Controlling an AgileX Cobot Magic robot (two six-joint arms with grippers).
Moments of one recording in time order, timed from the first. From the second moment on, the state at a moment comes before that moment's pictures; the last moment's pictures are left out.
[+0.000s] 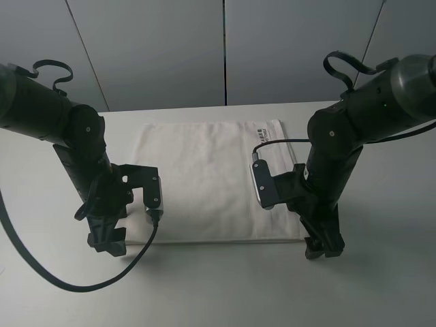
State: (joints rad) left arm -0.75 1.94 -0.93 -0.05 0.69 0.89; right arm 0.56 1.89 -0.82 -0.04 0.61 -1.05
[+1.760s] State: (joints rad) left arm -0.75 1.94 -0.93 -0.04 0.64 0.89; right arm 0.56 1.88 -0.75 -0.04 0.46 -1.04
